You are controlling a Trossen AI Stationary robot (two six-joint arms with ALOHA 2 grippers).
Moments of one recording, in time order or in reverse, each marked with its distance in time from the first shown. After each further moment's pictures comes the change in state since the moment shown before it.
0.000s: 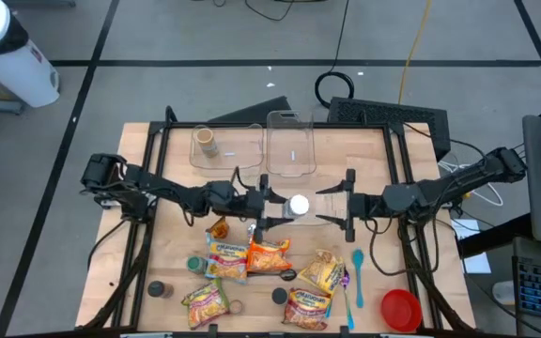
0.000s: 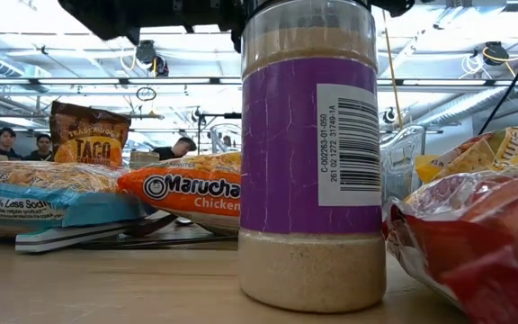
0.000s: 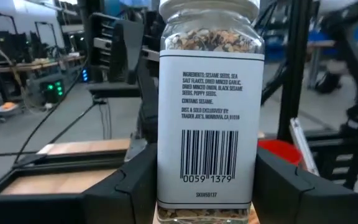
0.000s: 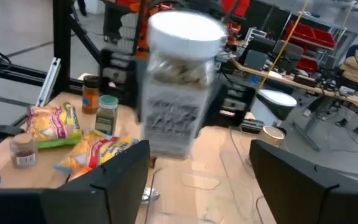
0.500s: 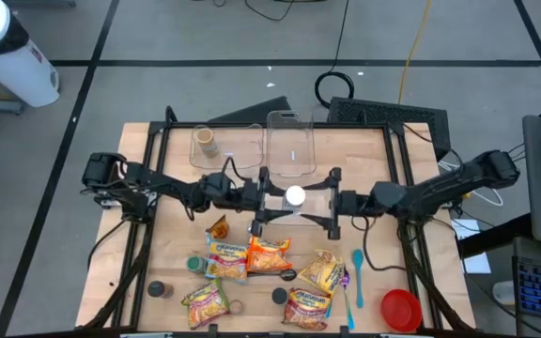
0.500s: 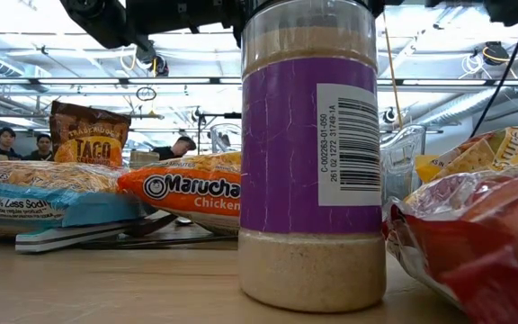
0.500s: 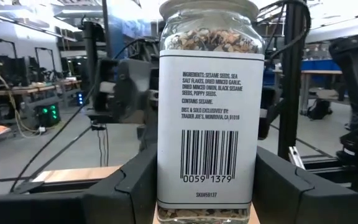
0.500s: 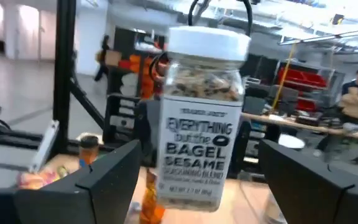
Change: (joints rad) left arm 0.037 0.000 -0.010 0.102 0.080 -0.006; right arm -0.104 0.227 -0.073 0.572 -0.145 0.003
